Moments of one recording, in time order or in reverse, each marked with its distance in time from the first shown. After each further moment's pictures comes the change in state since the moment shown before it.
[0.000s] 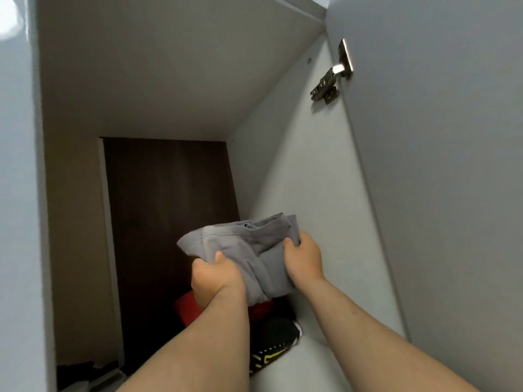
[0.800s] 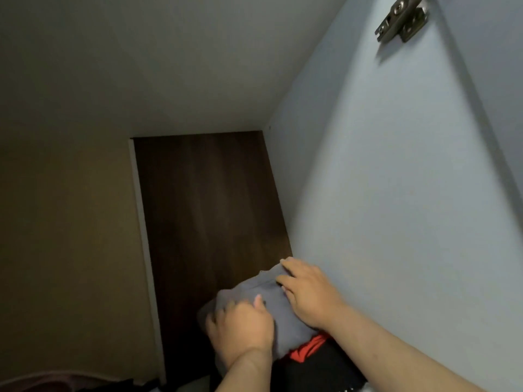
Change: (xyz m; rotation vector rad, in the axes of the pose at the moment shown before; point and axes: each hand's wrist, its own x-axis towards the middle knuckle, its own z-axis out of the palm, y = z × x) left_hand 0.074 -0.075 0.023 0.998 -0.046 0.295; right_hand 0.039 0.085 0.117 -0.697 -0.518 -0.805
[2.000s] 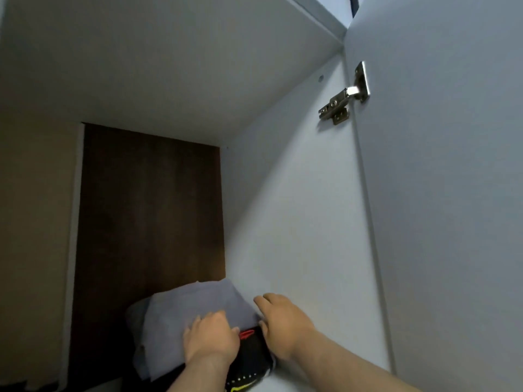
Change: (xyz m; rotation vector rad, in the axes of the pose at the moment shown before) left_hand -0.047 0.031 0.002 -0.078 -0.260 0.325; right_hand -0.087 -0.002 -0.089 -0.090 -0.318 0.262
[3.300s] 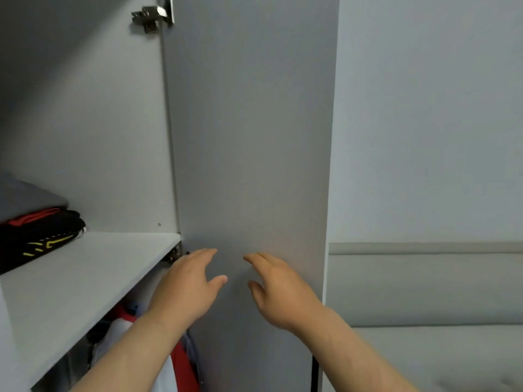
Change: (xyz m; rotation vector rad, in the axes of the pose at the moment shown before) left_hand -0.340 -0.003 -0.037 -0.672 -0.393 0.975; right_hand -0.457 -0.161 -0.133 -0.233 0.144 0.667
